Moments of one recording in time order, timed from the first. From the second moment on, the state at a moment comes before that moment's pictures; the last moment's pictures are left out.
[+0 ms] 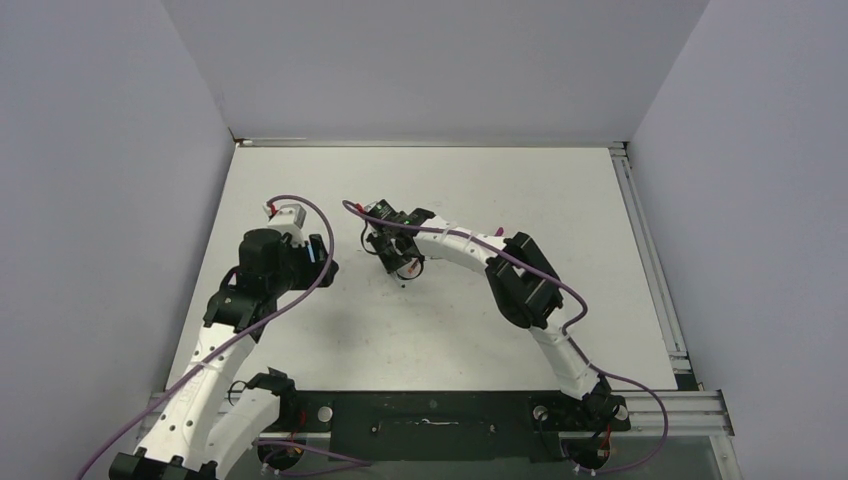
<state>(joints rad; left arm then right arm) -0.22 0.82 0.75 -0.53 0.09 -0.30 0.88 2.29 1.87 -0.66 0.03 0.23</state>
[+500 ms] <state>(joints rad) -0.23 0.79 0.71 -0.45 0.42 -0.37 0.81 1.82 1.53 -0.46 -0.04 0.38</state>
